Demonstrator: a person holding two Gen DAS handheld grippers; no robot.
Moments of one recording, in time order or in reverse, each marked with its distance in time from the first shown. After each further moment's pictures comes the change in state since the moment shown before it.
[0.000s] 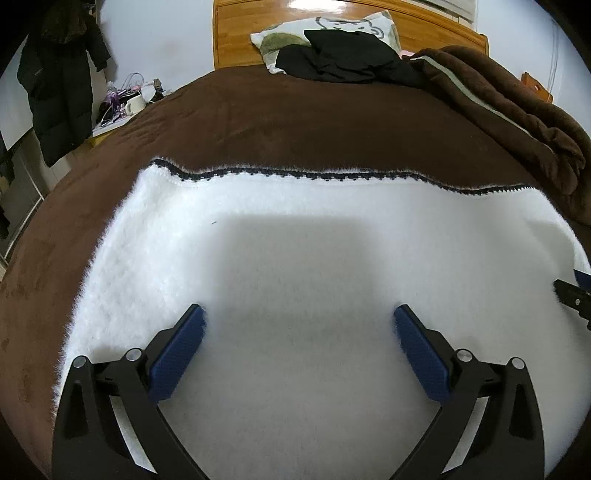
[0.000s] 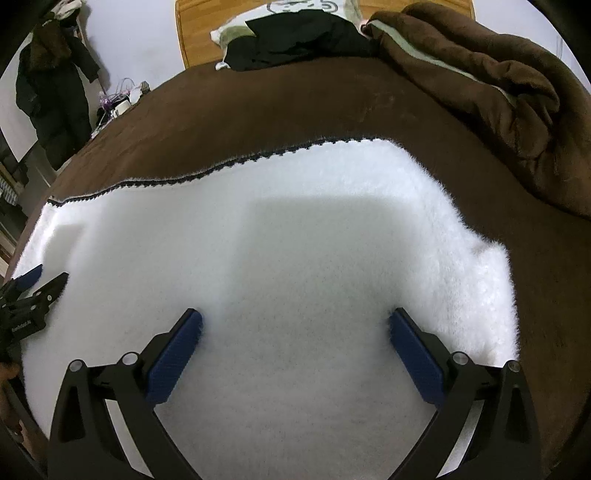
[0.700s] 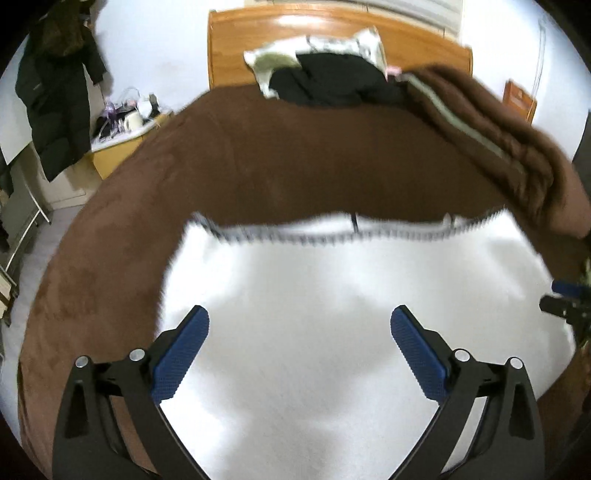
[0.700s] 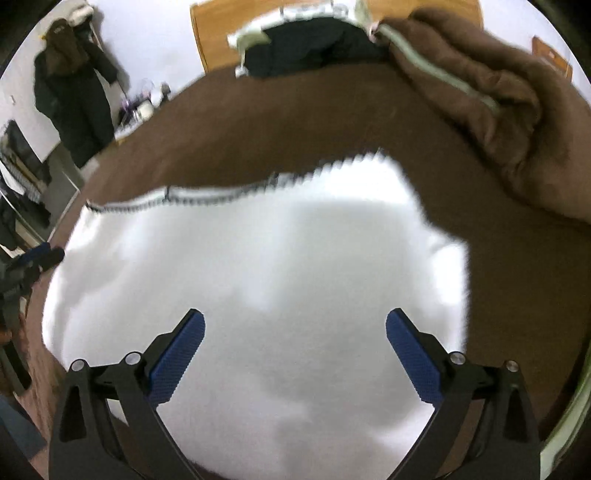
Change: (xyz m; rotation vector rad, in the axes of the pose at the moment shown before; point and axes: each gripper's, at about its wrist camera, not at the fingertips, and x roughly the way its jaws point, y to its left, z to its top) left arm -0.072 0.012 0.021 0.024 0.010 -0.046; right arm -0.058 -0.002 0.006 0.000 0.069 0.080
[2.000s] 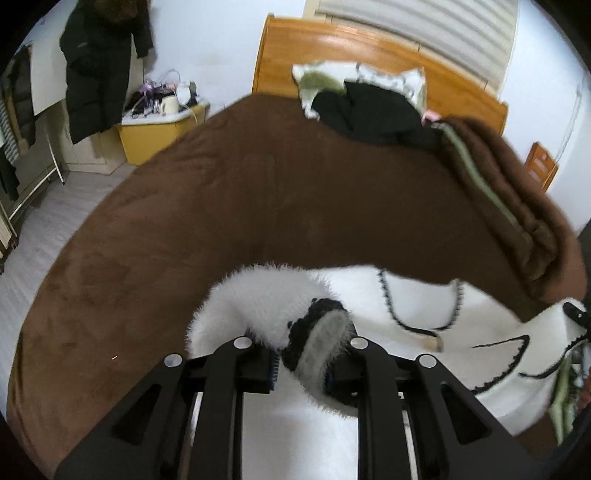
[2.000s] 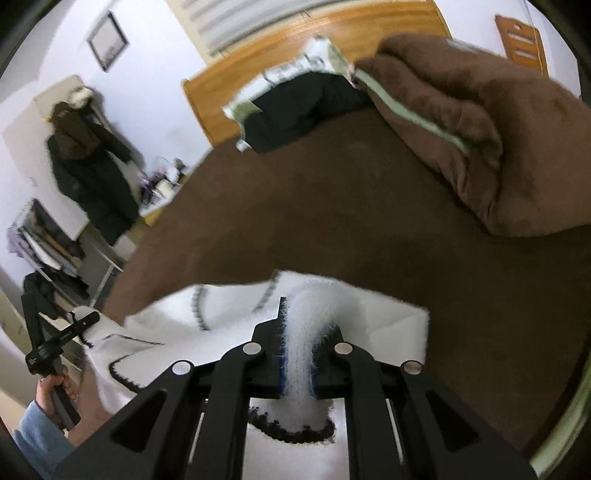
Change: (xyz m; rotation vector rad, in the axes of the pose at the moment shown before) left arm -0.026 0.061 0.033 -0.201 -0.062 -0.007; right arm -0.065 -0.062 0.050 0.168 -0.208 0.152
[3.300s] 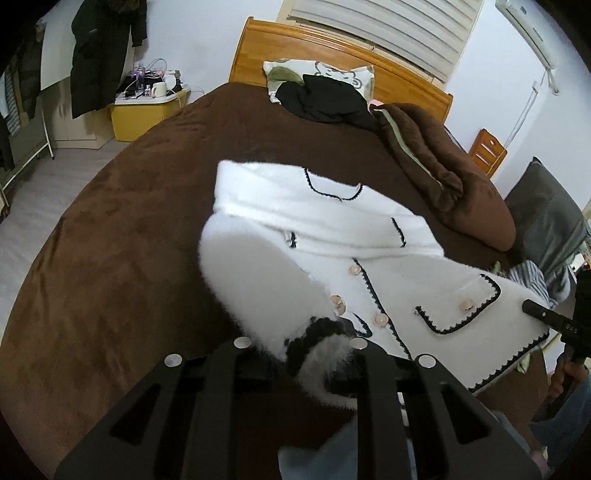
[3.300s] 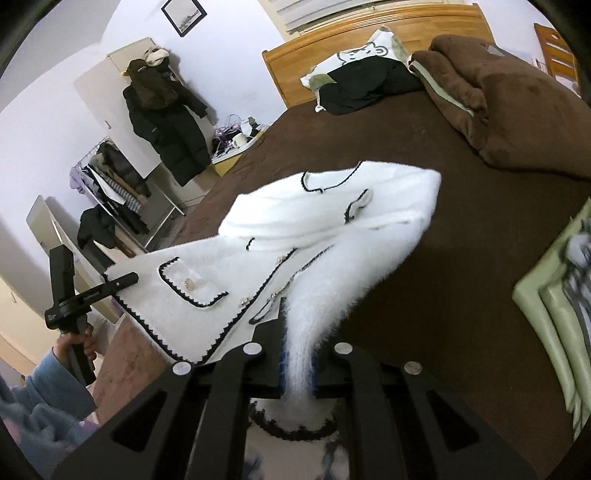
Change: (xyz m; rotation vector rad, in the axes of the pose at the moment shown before) left arm -0.249 0.004 -0.177 0.006 0.035 -0.161; right arm -0.223 0.040 -0.170 -0.149 0.099 0.225
